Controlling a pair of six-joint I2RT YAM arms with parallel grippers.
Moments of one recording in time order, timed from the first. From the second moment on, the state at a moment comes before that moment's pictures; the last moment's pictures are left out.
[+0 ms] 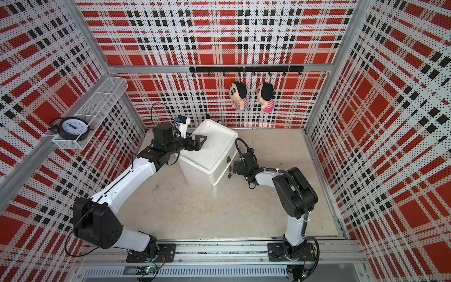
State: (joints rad) left arm -0.32 1.46 1.26 -0.18 0.30 -0.20; right arm 0.50 1.85 0.99 0.08 0.16 0.56
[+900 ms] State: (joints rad) left arm -0.21 1.39 1.17 -0.14 0.35 -0.24; right arm 0.41 1.63 0.90 0.08 -0.15 0.46
